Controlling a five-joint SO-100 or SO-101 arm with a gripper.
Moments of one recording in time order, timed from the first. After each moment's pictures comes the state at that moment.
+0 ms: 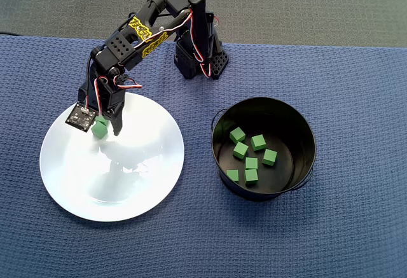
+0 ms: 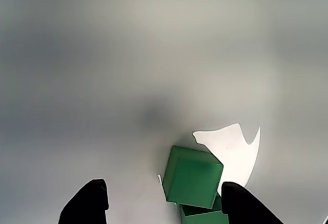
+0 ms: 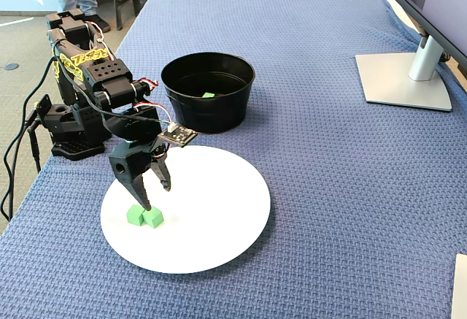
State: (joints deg) arm 50.0 84.4 99.9 51.2 -121.5
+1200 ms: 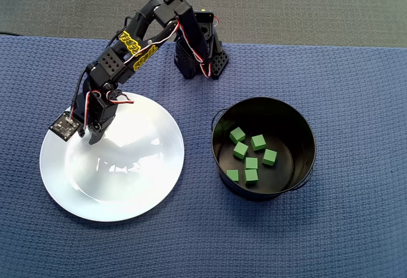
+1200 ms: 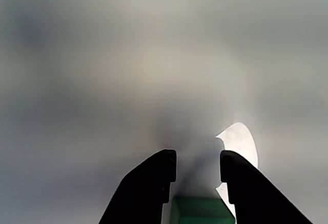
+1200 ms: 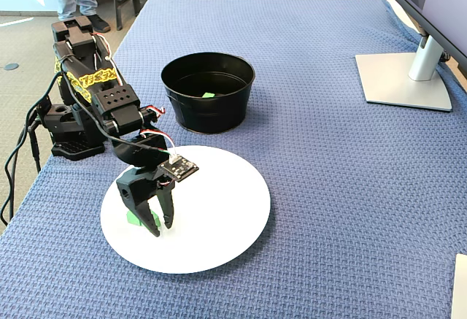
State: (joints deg) arm 49.9 72.5 98.6 35.1 -108.9
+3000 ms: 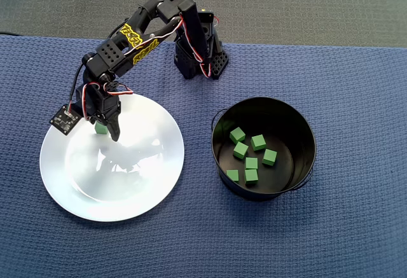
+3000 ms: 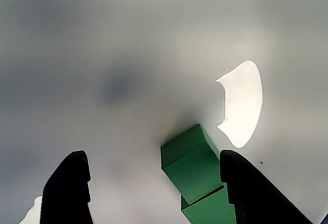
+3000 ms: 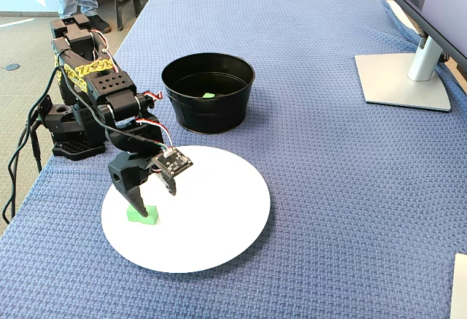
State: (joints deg) arm 50.4 76.8 93.2 55.8 -107.8
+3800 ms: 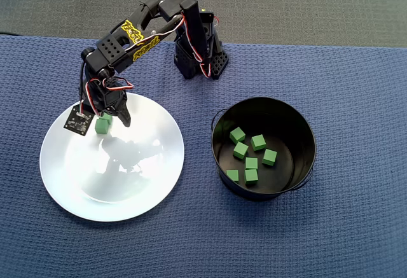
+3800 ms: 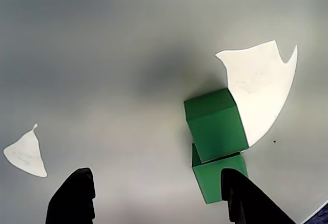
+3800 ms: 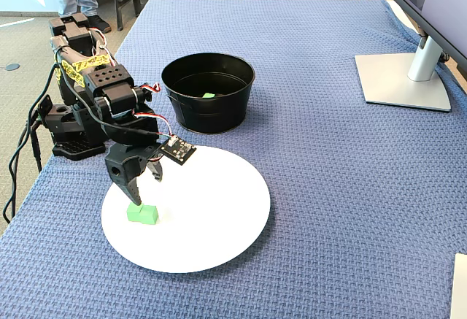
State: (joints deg) arm 51.0 78.0 91.0 67.5 -123.0
